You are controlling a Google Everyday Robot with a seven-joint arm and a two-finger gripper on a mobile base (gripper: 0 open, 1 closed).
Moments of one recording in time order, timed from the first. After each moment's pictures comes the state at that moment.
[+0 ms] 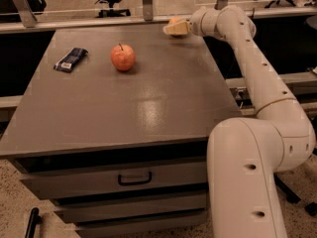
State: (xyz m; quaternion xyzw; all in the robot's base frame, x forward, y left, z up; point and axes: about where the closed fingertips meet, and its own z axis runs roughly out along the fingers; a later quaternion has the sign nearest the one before) arm 0.960 -0.120 0.896 -0.28 0.73 0.10 0.62
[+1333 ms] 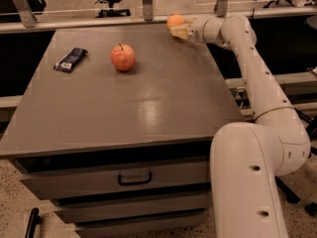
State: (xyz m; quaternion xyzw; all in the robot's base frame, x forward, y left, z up) arm 0.952 -0.114 0.872 -0.31 0.71 0.13 0.62
